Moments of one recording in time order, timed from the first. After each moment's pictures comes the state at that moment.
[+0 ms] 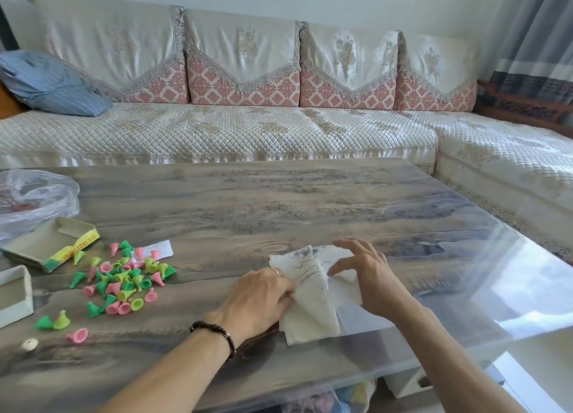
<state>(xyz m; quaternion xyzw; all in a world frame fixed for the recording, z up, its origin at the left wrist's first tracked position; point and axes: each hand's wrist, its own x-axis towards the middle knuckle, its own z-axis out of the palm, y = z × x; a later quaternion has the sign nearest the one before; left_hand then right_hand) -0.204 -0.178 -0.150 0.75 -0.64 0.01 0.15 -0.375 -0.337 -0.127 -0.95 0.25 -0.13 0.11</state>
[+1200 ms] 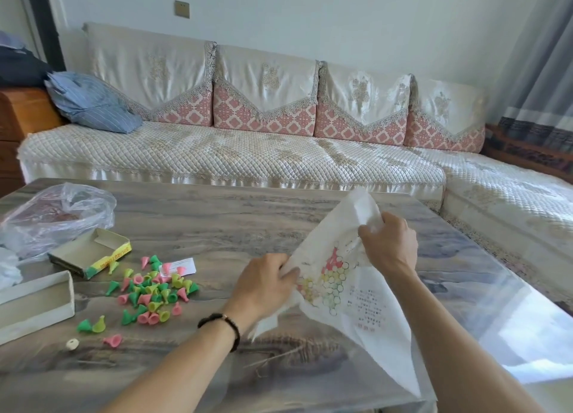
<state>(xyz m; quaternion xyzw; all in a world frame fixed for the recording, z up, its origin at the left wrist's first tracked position) -0.197 -0.164 -0.077 0.78 -0.48 -0.07 0.40 -0.322 -0.340 -0.025 -0.77 0.49 -0.37 0.17</state>
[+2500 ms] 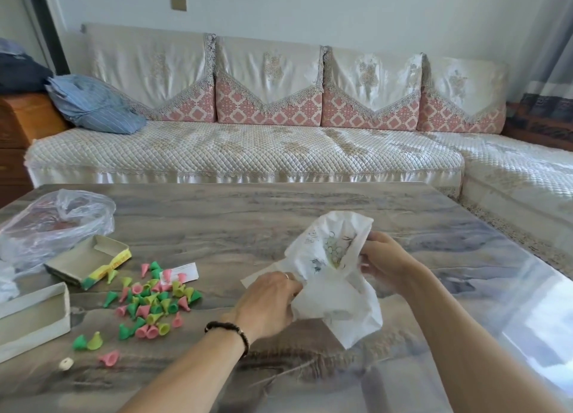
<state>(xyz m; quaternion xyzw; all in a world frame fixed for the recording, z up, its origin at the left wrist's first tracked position) -0.169 -0.187 -0.122 0.77 -0.62 0.00 0.14 -0.303 -0.387 -0.077 -0.69 0.32 -0.17 0.63</state>
